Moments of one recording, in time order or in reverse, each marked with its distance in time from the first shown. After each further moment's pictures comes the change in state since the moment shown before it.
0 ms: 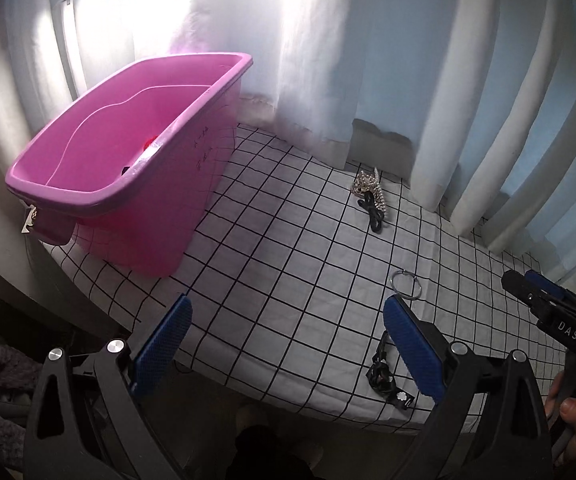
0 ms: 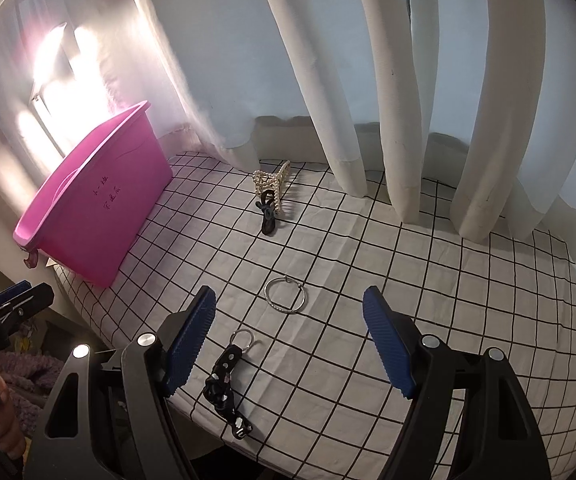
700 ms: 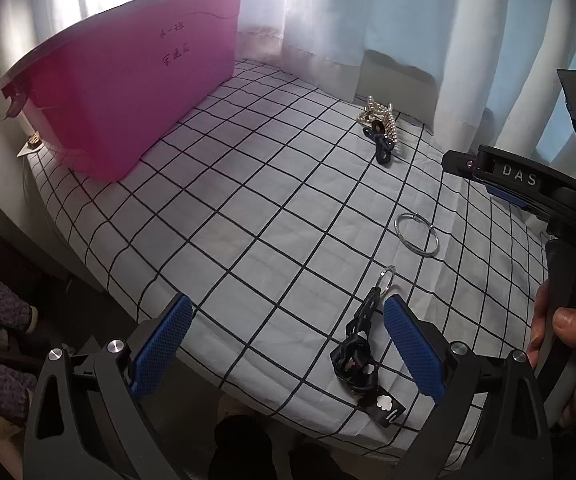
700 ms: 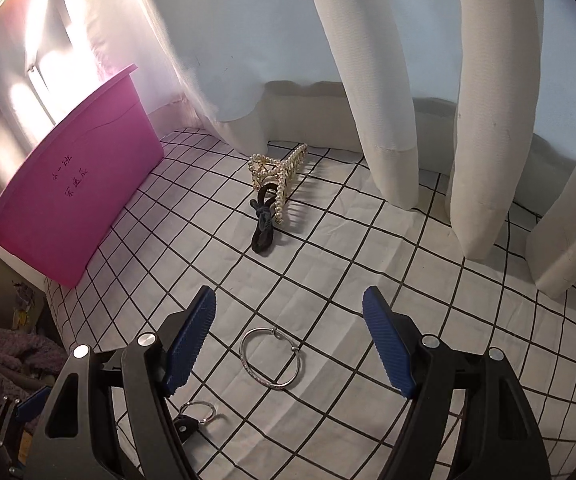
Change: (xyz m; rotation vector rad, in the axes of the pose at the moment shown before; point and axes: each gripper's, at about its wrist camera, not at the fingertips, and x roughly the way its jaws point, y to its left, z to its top) left arm 0.084 -0.072 -0.087 -0.148 0.045 0.138; right arm 0.126 -0.017 0.030 -0.113 0.031 0.090
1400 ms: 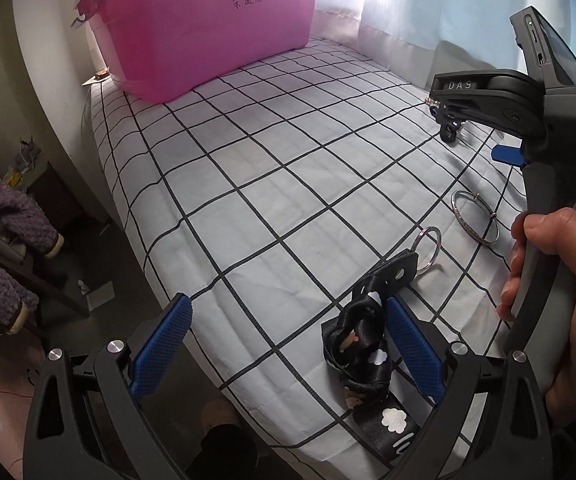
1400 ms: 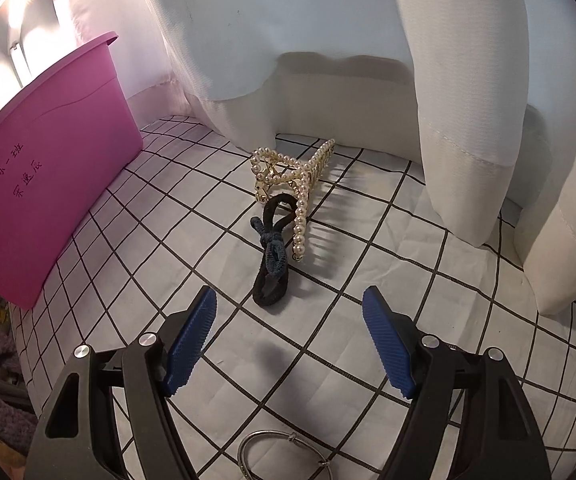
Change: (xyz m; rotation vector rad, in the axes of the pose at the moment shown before) left arm 0.044 -0.023 -0.049 -0.224 -0.031 0.201; right arm 0.085 0.024 0.023 -0.026 0.015 -0.048
